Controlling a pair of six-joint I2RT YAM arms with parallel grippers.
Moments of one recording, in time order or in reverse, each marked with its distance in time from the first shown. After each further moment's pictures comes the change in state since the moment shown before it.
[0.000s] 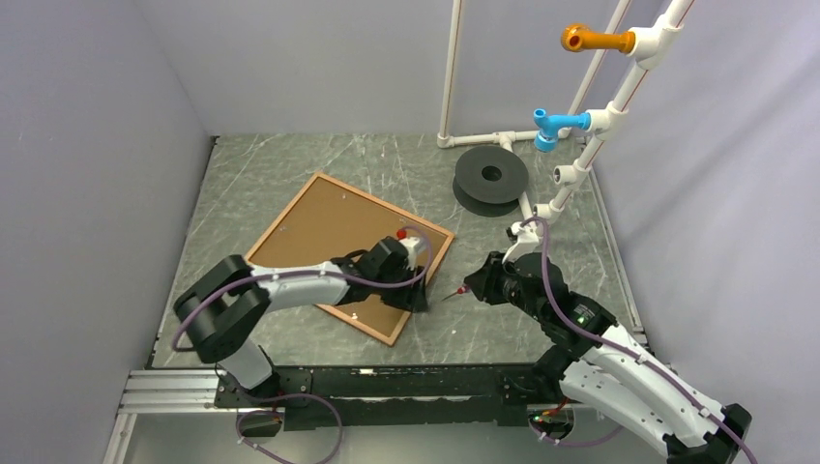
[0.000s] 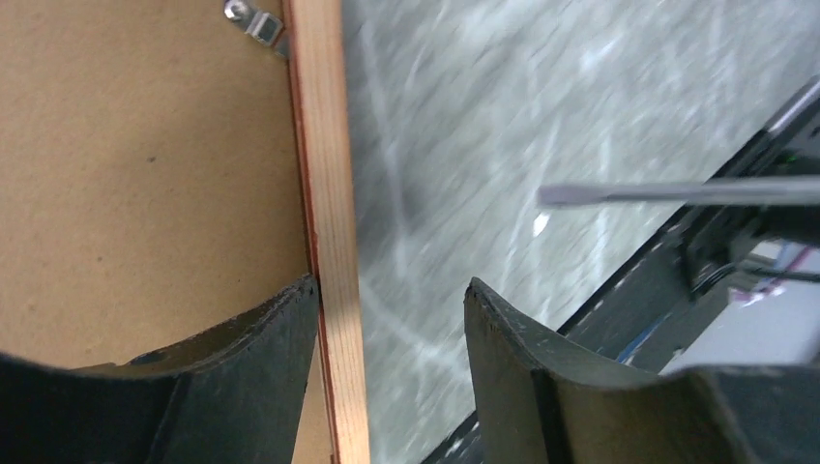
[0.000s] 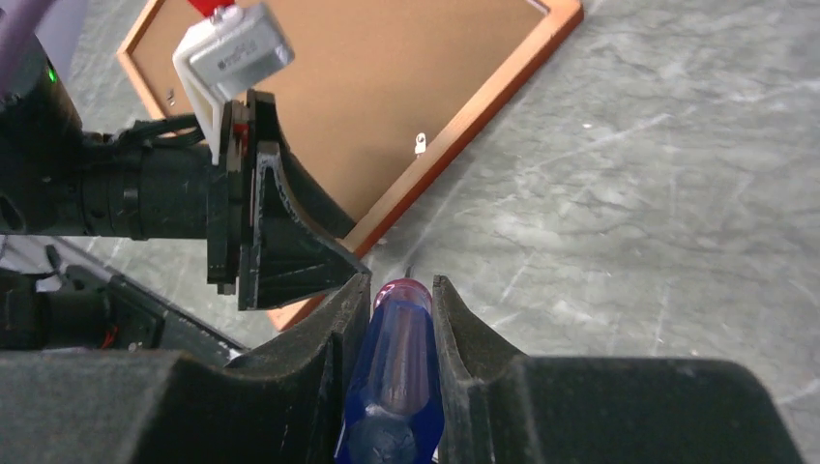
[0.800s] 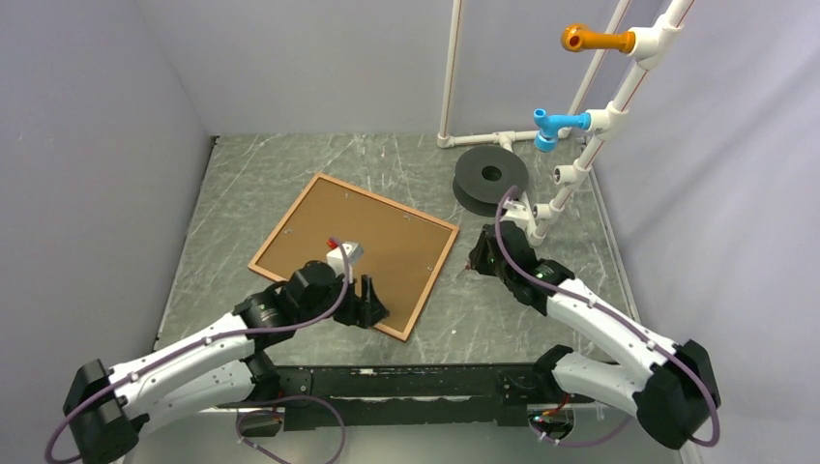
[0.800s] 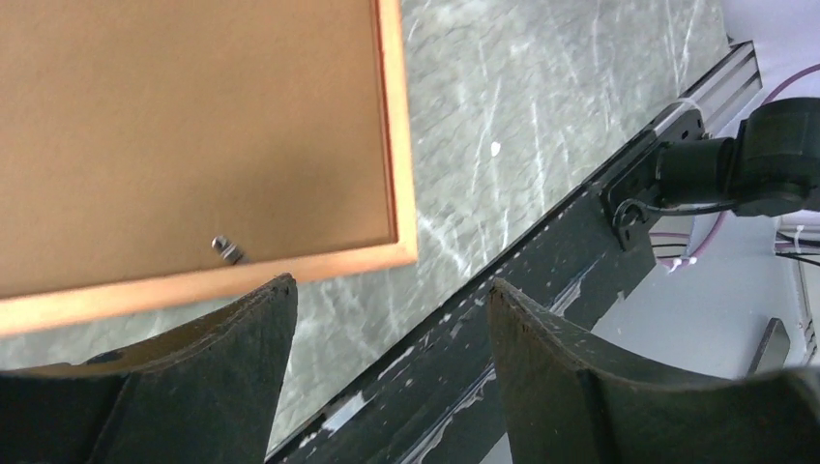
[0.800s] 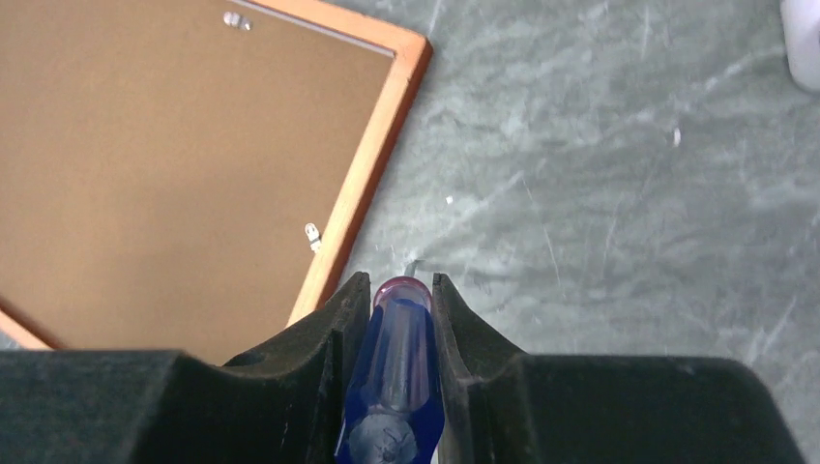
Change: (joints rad) left arm 0.025 -0.677 -0.218 -0.174 -0.091 -0.064; right arm -0.119 0.381 0.078 0.101 0.214 0.043
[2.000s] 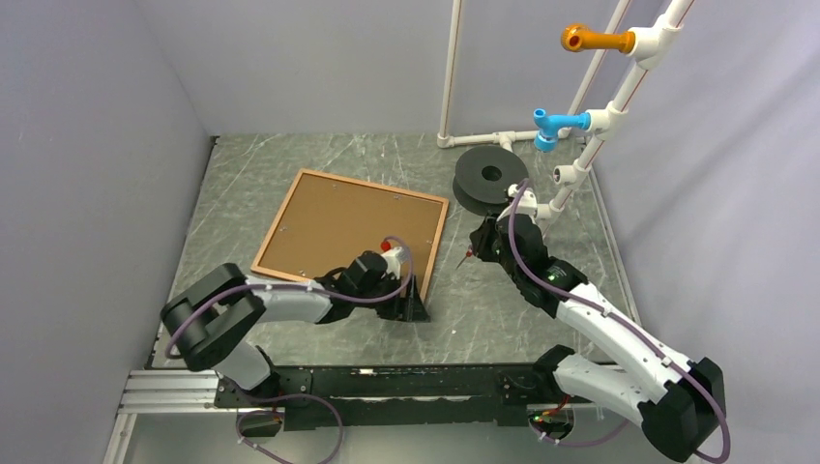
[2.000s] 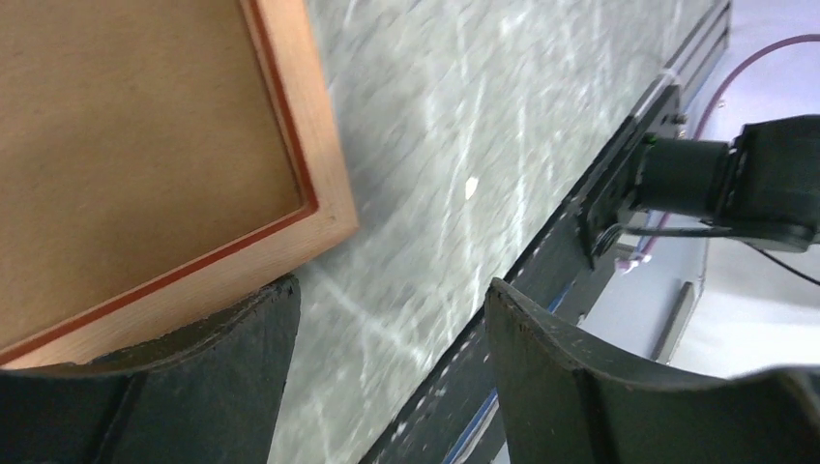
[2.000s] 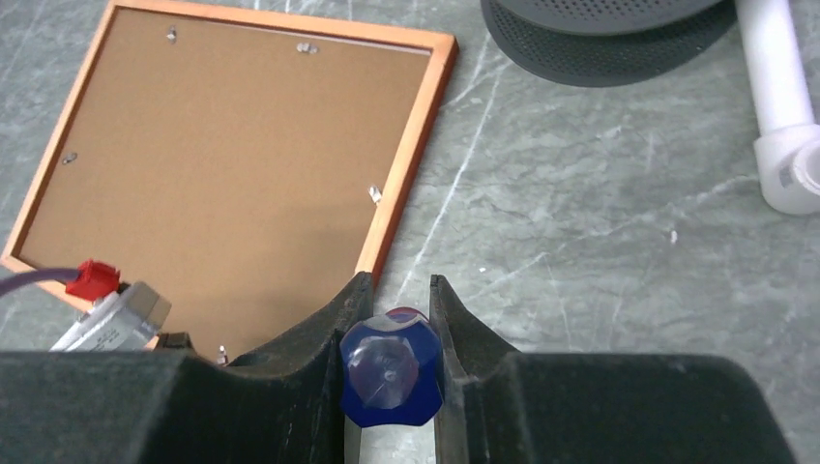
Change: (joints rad) left arm 0.002 0.637 -0.002 0.537 0.259 -0.134; right arm -0.013 -0.039 0.058 0.112 -0.016 -0.107
